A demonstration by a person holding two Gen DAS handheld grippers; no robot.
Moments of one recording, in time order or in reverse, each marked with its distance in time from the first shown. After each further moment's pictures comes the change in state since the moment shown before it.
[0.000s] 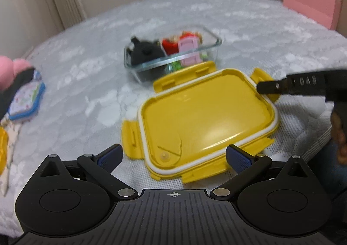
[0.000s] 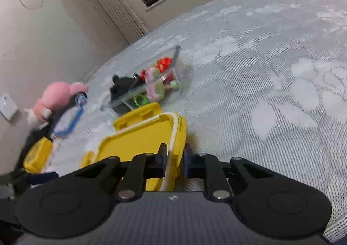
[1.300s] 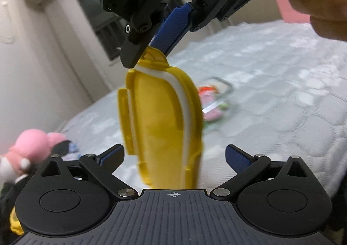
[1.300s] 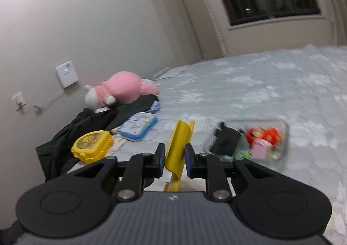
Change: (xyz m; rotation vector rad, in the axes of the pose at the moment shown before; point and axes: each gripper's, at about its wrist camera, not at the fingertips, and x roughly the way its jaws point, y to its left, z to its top) left arm 0.005 -0.041 0.010 0.200 -0.317 0.256; right arm -0.028 0.168 0.059 -0.402 -0.027 0.259
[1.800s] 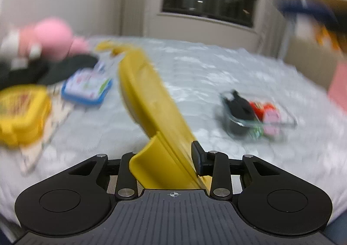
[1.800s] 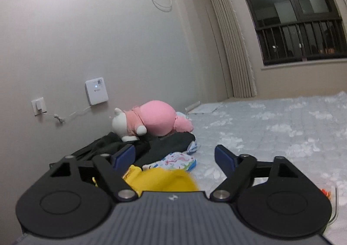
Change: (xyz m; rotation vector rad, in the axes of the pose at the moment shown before) left arm 0.027 0.174 -0.076 -0.689 0.157 -0.100; right arm 0.053 0.091 0.030 -0.109 -0.153 0.077
